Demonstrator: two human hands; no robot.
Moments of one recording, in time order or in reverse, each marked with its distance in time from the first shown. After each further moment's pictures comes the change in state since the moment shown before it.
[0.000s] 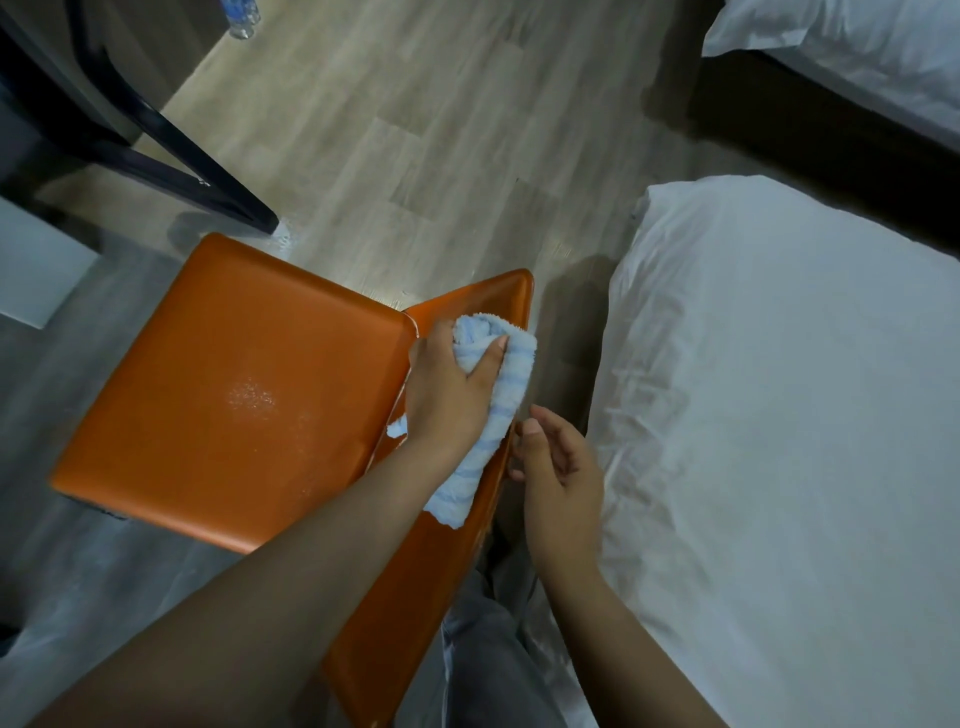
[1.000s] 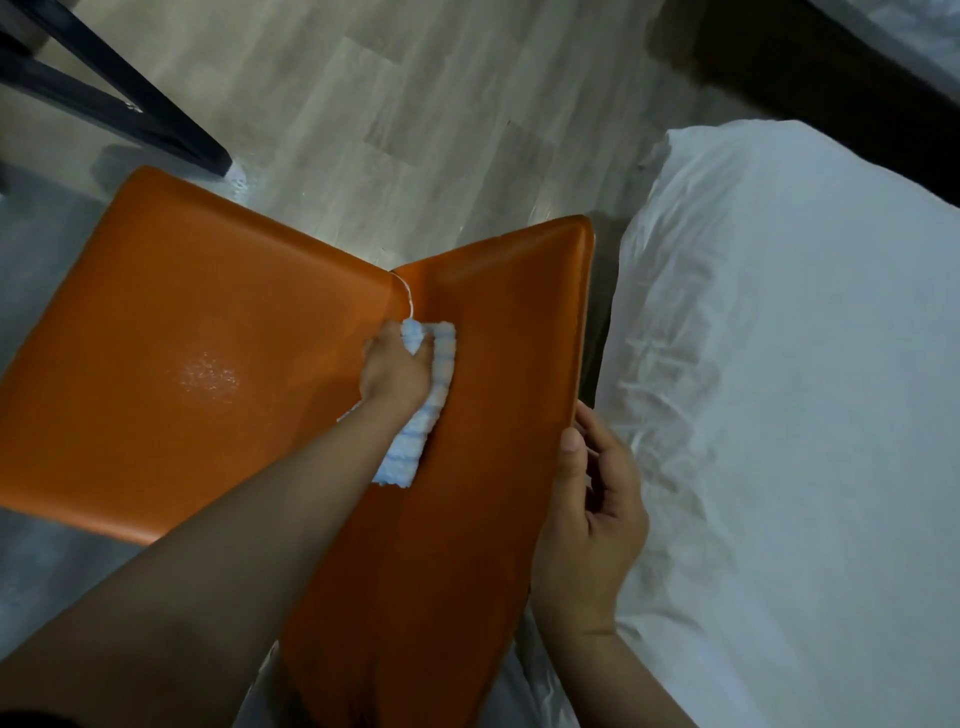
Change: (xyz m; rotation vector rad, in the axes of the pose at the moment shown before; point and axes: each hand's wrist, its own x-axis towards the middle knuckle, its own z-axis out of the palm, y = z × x) left_hand 0.087 -0.157 0.044 0.151 -0.140 -0.278; right_hand -0.010 0.030 0.037 -0.103 0.255 -0.275
